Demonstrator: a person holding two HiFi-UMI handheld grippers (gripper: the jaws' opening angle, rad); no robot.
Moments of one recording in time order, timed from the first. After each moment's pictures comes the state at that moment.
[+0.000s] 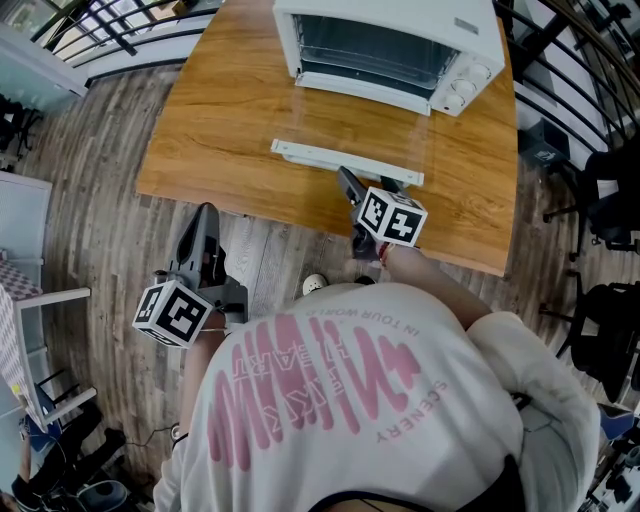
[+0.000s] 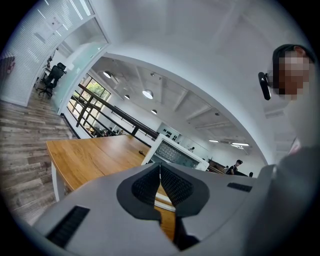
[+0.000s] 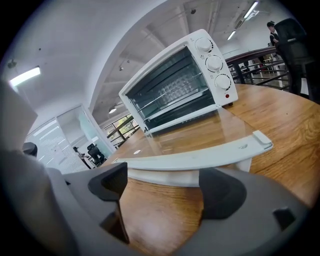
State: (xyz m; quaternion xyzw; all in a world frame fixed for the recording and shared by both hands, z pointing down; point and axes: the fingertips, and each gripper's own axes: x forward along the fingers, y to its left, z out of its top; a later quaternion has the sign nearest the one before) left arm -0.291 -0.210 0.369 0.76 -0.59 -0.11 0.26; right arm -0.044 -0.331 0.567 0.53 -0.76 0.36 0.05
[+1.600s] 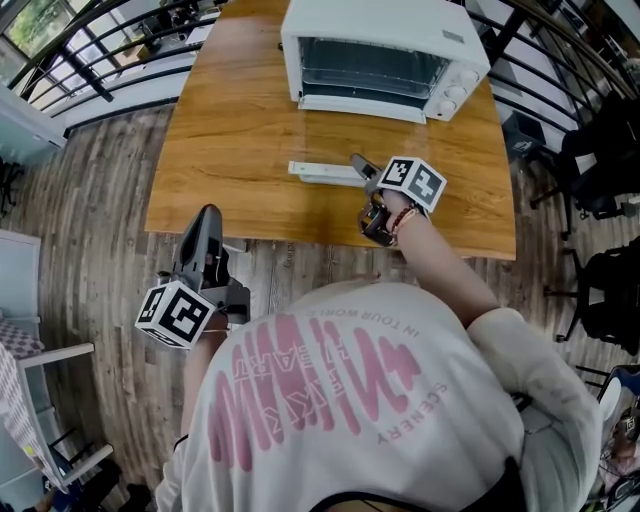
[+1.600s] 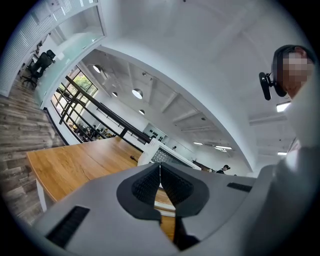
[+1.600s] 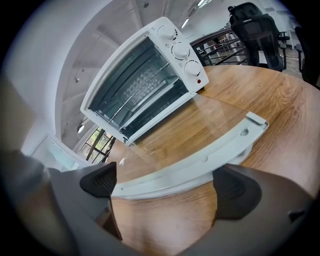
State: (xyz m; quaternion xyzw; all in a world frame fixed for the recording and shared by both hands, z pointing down) left arm -0.346 -0.240 0.362 0.81 -0.52 -0.13 0.25; right arm -0.040 -0.357 0.566 0.60 -0.61 0.51 0.01
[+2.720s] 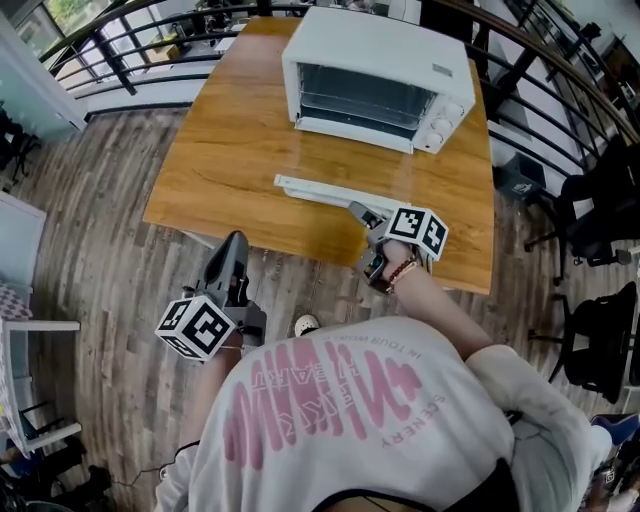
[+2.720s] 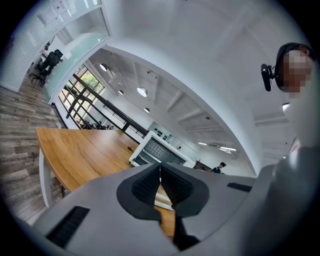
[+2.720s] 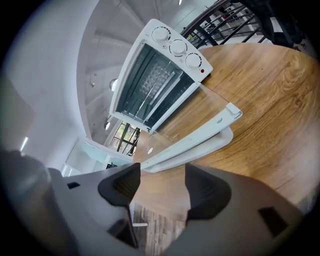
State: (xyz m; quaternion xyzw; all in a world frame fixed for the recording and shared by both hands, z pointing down) left arm -0.264 -0.193 0.374 0.79 -0.53 -0.14 0.27; right arm -0.036 -0.295 0.530 0.45 -0.68 0.58 -0.03
